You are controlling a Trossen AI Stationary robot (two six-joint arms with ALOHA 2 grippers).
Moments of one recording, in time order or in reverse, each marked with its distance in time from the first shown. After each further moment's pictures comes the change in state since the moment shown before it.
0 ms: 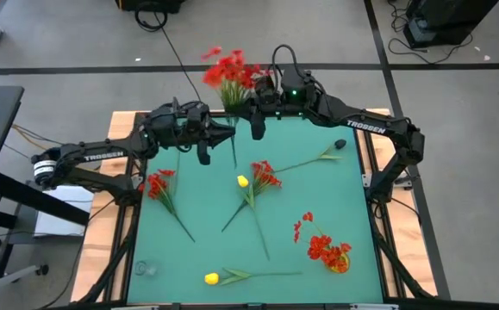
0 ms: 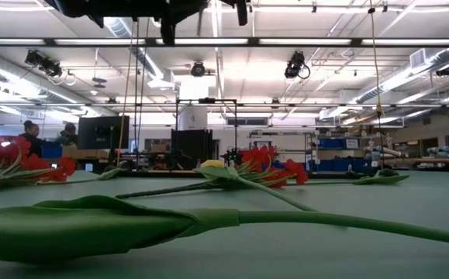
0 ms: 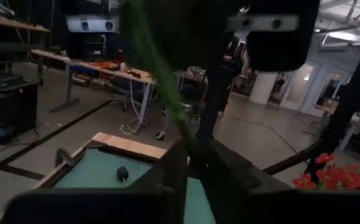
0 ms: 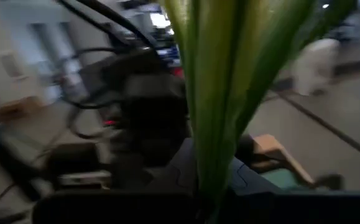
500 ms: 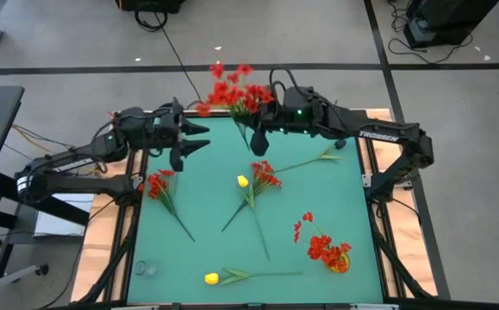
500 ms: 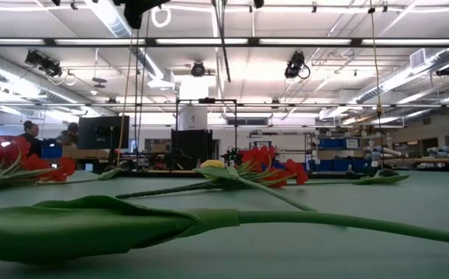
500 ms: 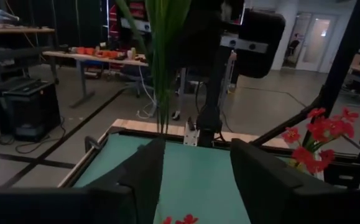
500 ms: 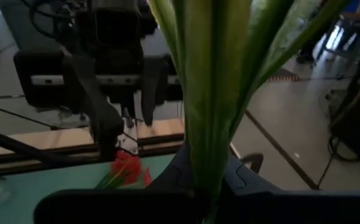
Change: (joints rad) left arm 0.017 -0.289 0.003 -0.408 0.006 0.184; right arm 0.155 -0.081 -0.001 -0.204 0.329 -0.219
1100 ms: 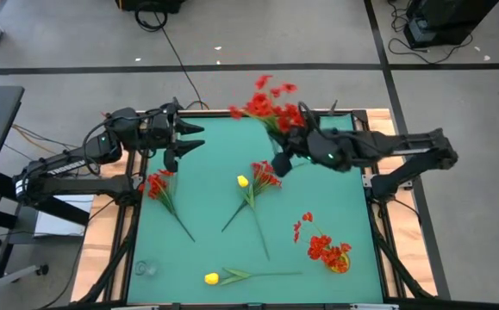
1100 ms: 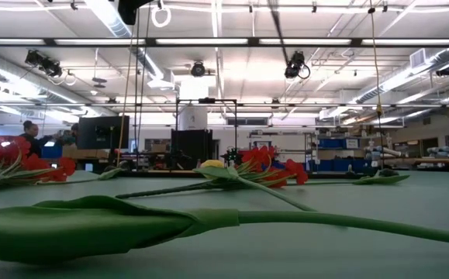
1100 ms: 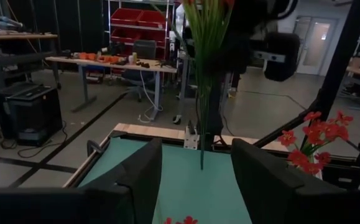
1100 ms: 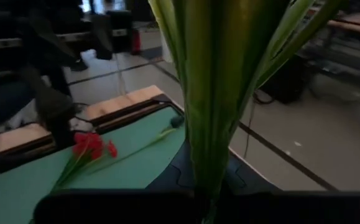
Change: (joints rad) left arm 0.000 -0.045 0.000 -0.026 -0.005 0.000; right arm 0.321 -0.228 -0.175 -0.235 0.660 0.308
